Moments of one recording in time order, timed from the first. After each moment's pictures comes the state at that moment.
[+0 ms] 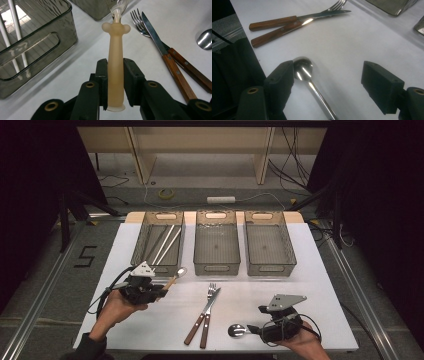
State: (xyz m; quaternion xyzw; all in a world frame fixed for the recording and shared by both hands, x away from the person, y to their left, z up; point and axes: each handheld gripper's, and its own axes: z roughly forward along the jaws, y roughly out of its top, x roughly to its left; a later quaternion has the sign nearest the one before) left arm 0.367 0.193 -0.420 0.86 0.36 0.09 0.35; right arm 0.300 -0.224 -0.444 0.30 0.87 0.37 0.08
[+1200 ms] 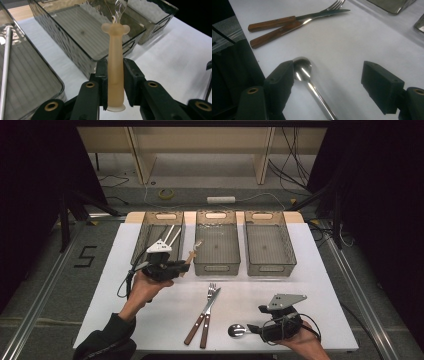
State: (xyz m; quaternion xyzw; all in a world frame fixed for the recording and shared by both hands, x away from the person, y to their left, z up) left arm 0.413 0.142 -0.396 0.79 0.39 0.10 0.46; right arm 0.302 -0.225 -0.446 0.31 0.87 0.38 0.07
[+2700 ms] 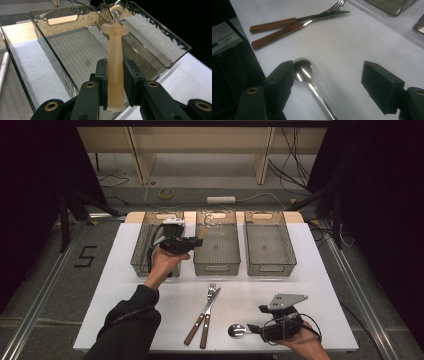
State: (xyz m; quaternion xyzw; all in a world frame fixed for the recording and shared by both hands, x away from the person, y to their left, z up) left arm 0.481 0.104 -0.379 0.75 0.44 0.10 0.48; right arm 0.301 -0.226 -0.444 0.31 0.87 0.38 0.07
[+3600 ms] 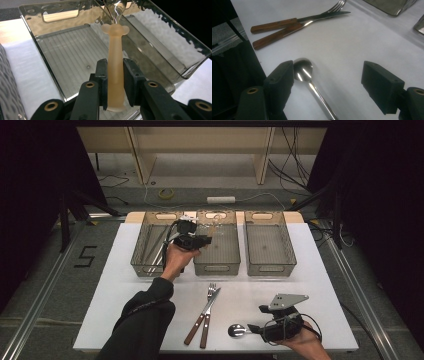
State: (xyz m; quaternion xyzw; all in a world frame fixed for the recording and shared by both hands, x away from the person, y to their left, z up) left arm 0.506 0.073 -0.393 0.76 0.46 0.10 0.45; right arm 0.301 -0.227 -0.444 0.31 0.87 0.38 0.07
